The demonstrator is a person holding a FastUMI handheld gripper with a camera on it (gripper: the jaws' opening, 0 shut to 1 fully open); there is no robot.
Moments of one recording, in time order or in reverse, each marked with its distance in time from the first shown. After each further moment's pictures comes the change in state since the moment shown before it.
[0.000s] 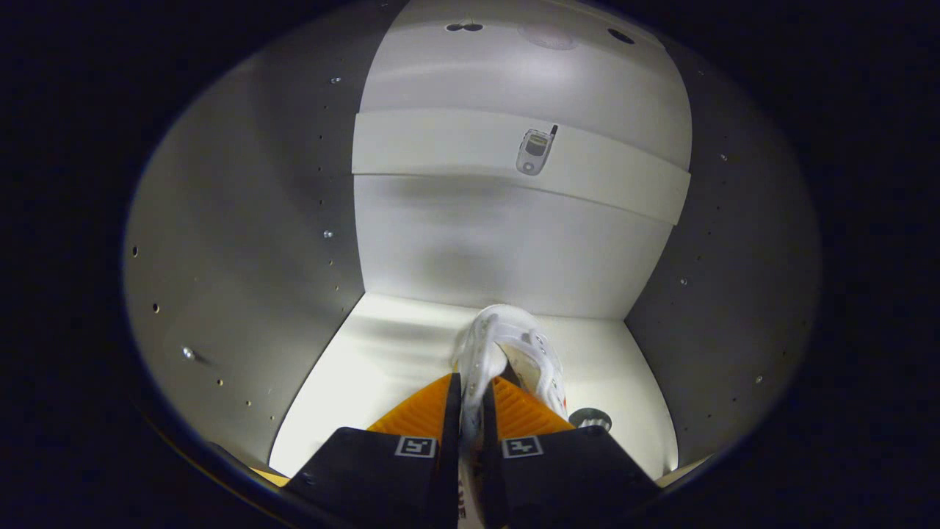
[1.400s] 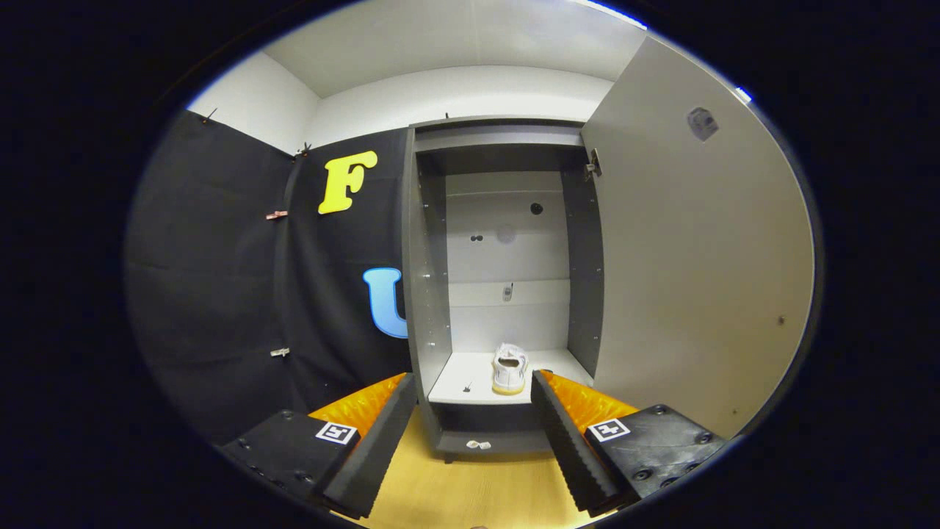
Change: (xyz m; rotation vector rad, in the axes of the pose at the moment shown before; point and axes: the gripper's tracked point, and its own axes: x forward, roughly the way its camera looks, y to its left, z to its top) arm -0.456 0.003 -0.066 0.147 -0.495 0.144
